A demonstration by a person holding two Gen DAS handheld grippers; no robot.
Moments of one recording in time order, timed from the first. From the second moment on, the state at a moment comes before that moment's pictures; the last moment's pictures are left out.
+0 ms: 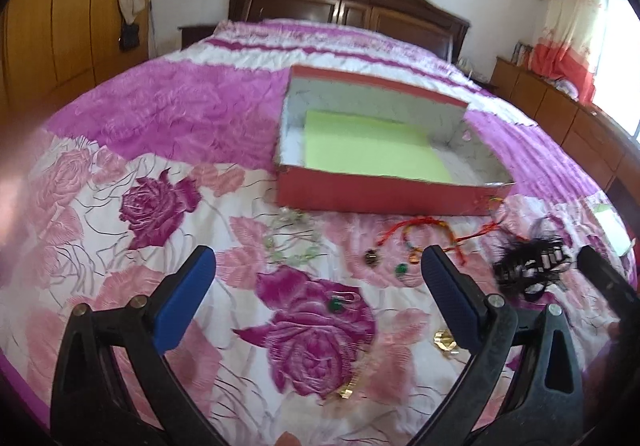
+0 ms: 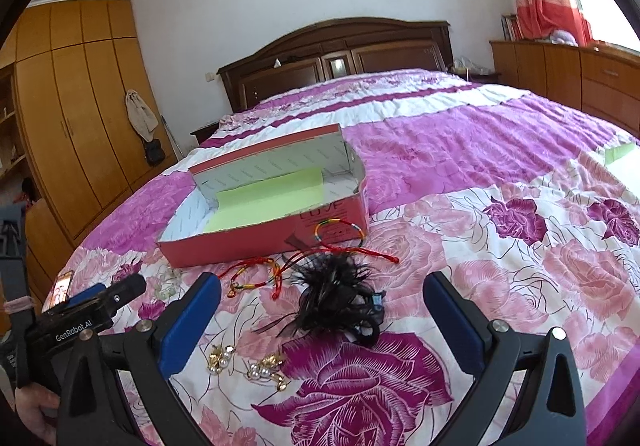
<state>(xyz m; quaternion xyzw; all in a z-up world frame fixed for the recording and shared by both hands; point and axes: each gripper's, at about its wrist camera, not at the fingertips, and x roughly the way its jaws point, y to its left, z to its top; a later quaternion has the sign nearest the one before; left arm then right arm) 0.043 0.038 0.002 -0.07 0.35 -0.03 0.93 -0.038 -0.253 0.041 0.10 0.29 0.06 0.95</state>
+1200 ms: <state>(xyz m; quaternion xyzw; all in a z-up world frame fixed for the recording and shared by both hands) 0.107 0.050 -0.048 -0.07 0.46 -0.05 0.88 0.005 -0.284 0.016 0.15 0.36 0.06 0.92</state>
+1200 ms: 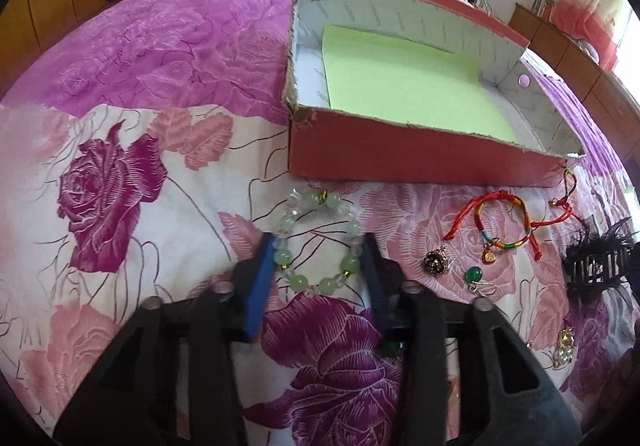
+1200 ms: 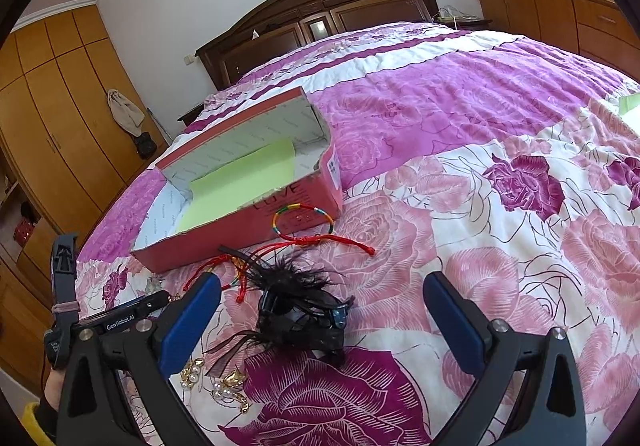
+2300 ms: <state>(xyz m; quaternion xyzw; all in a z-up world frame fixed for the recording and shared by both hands) 0.053 0.049 0.016 -0.07 0.36 -0.09 0.93 -0.004 -0.260 0.023 0.14 0.38 0.14 0.90</state>
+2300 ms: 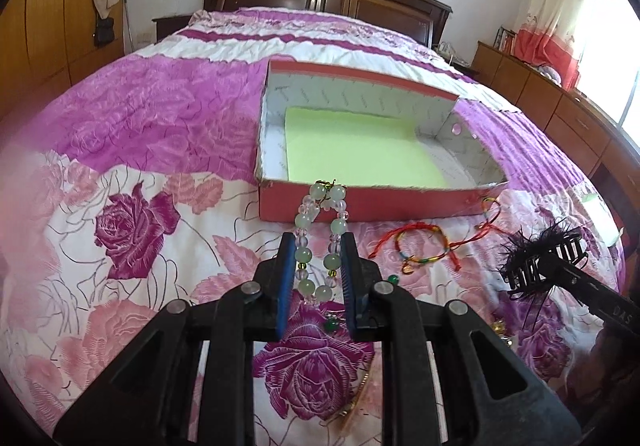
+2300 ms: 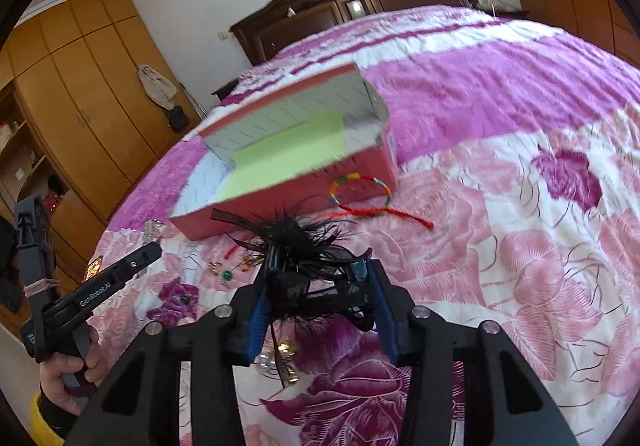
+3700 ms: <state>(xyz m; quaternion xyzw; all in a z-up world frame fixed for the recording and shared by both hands) 0.214 0.005 0.007 -0.02 0.36 -0.07 0.93 0.182 -0.223 0.050 0.02 0.33 0.07 0.94</state>
